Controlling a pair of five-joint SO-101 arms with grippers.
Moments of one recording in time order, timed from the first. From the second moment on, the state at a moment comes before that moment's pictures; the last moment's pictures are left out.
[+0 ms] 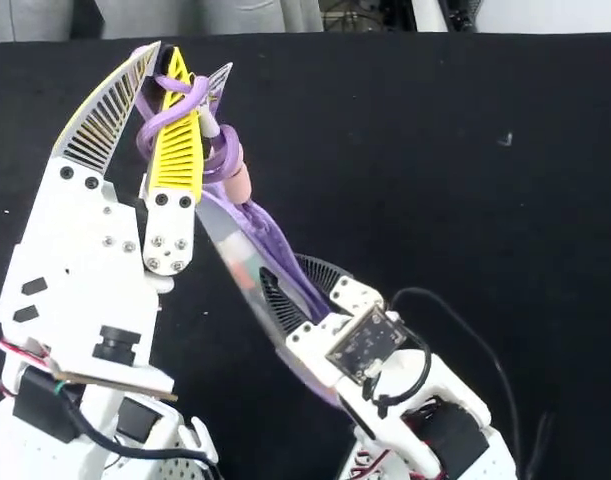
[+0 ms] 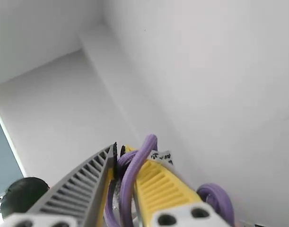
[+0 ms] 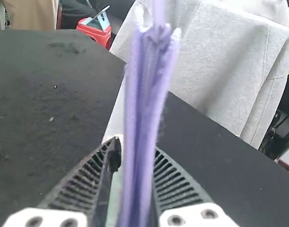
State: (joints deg) left arm 18.0 -69.4 26.6 8.4 -36.5; right arm -37.1 -100.7 74.1 51.0 17.2
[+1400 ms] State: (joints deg) left arm -15.2 -60.4 58.5 2.8 -17.1; right arm -37.3 -100.6 78.8 50.6 17.8
